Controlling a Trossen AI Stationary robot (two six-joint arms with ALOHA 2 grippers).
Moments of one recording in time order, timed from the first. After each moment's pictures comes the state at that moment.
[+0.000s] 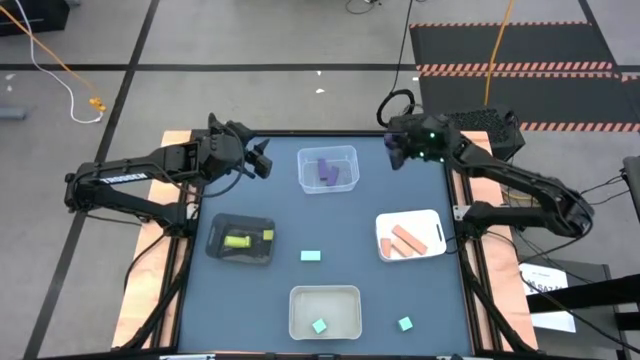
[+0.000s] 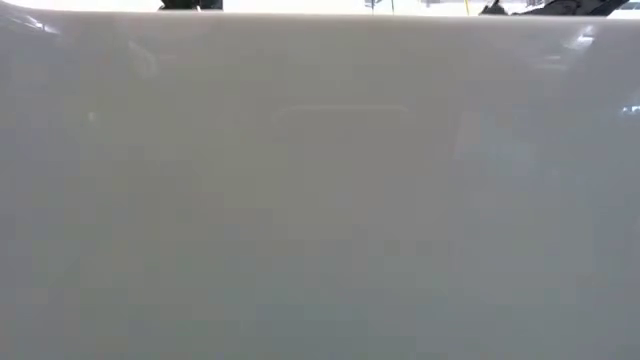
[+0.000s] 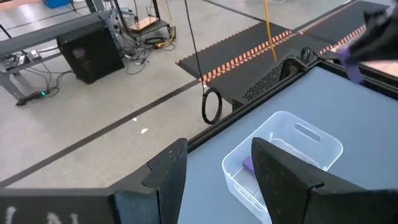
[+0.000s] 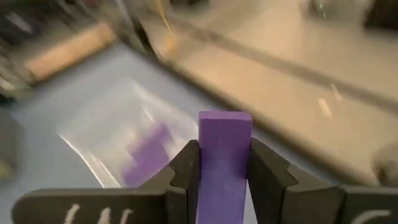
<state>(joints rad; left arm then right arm) 0.15 1.10 1.16 -0.63 -0.70 -0.32 -0.74 1.04 0.66 -0.13 -0.09 0.17</state>
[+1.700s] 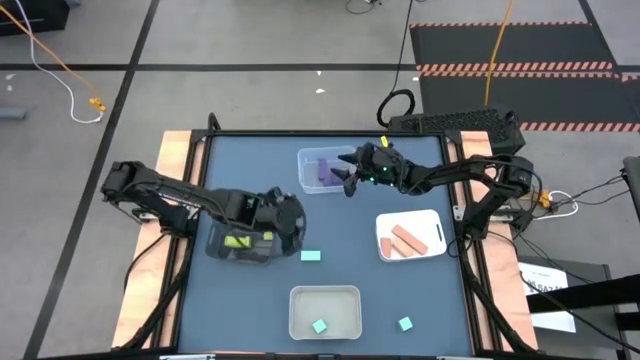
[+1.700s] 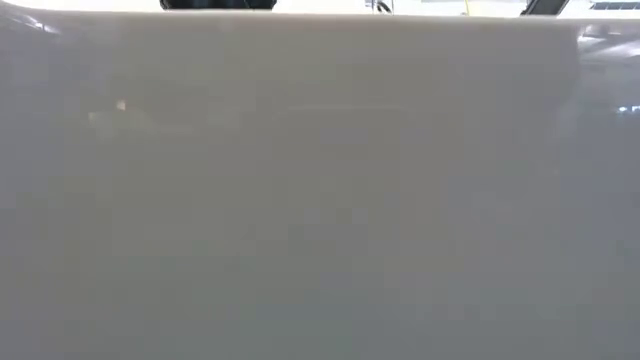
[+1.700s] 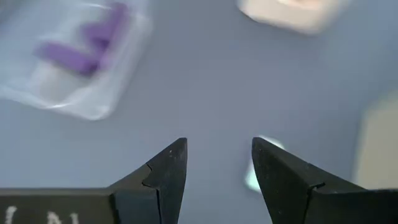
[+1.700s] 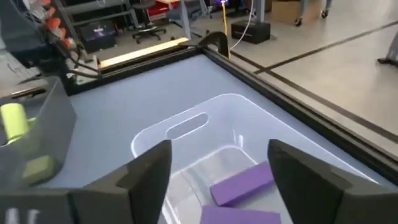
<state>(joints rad) -0.18 1.50 1.16 -0.62 -0.31 -0.48 -0.38 1.63 0.66 0.69 0.02 0.17</state>
